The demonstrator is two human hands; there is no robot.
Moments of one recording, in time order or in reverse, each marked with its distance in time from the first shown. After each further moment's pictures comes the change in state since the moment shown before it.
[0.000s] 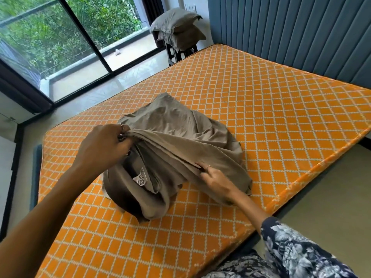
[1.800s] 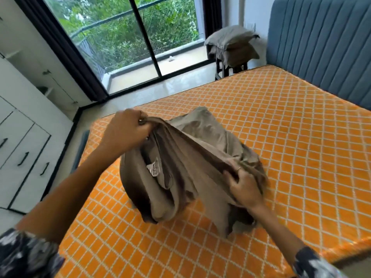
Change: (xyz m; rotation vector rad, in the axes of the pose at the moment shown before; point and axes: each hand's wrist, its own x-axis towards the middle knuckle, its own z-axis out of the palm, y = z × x) left_hand 0.061 -0.005 -0.027 0.026 0.183 -0.240; right_hand 0.056 -0.040 -0.065 -0.091 0.332 -0.268
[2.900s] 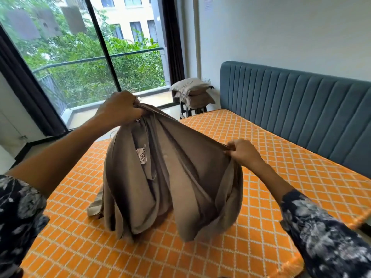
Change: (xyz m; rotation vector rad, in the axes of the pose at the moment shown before) left_hand 0.063 0.061 -0.032 0.048 0.065 0.147; right_hand 0.086 -0.029 -0.148 -0.461 0.030 0.054
